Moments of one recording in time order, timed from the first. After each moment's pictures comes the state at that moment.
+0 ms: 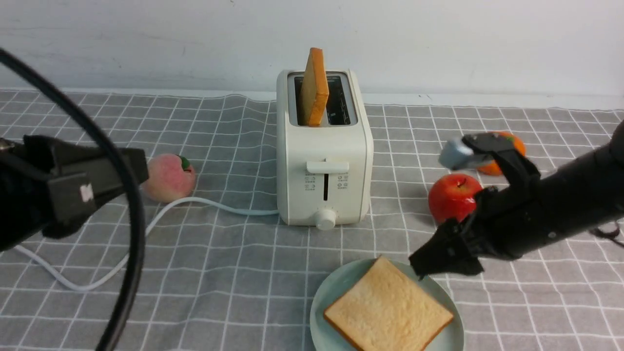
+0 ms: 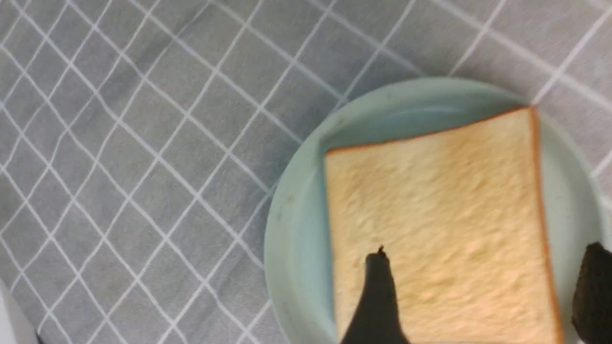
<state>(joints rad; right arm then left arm) 0.22 1.49 -1.06 0.77 0.86 -0.76 -0.31 0.78 -0.82 -0.49 0.52 0.02</state>
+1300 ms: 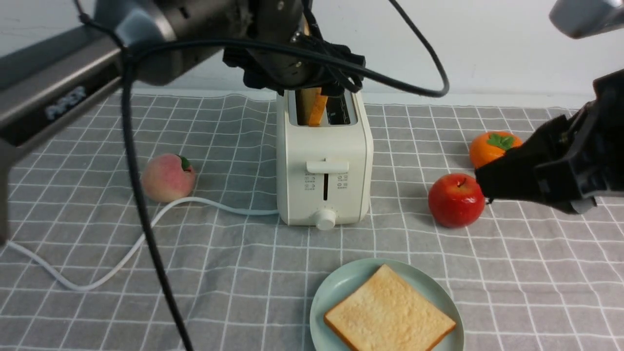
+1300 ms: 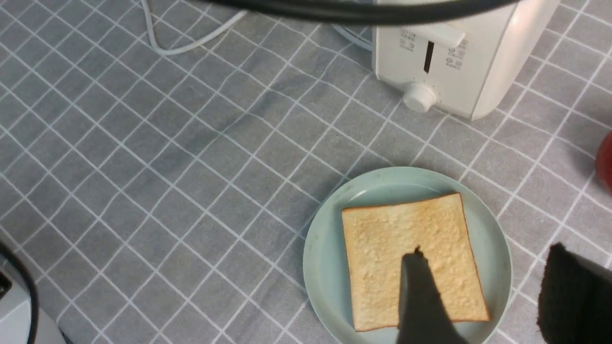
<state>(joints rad) 0.50 1.11 -1.27 0.29 1.00 -0.17 -0.58 1.96 -1.98 0.26 0.85 -0.52</state>
